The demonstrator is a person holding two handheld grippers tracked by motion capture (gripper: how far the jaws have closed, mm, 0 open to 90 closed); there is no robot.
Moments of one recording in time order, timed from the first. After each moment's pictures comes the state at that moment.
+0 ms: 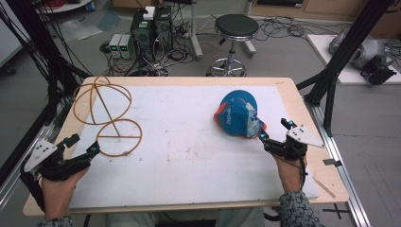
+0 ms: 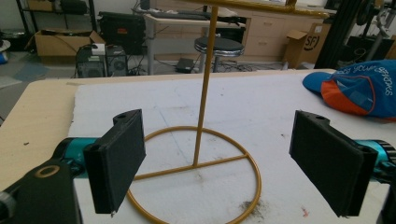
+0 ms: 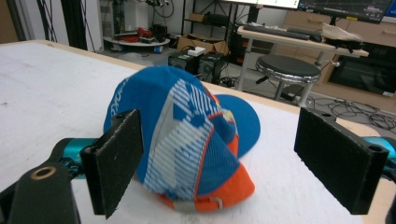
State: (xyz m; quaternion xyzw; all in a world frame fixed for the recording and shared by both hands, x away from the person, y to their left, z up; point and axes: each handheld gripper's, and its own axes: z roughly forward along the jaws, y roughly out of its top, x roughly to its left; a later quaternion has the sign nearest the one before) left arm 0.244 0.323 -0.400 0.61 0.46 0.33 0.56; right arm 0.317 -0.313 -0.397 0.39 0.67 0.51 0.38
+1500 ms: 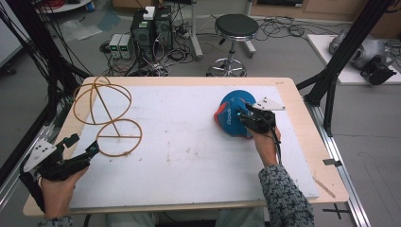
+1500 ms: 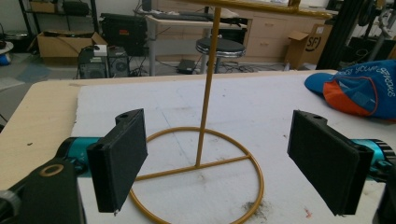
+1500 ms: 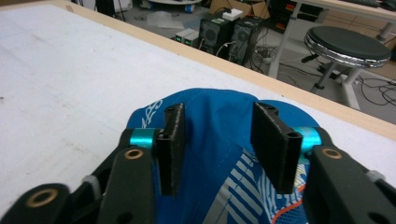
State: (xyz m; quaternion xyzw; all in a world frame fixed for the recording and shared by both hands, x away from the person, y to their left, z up) left arm 0.243 0.326 -0.401 0.60 0.46 0.34 0.56; right arm 0.405 -0.249 -0.389 0.37 0.75 0.46 0.31
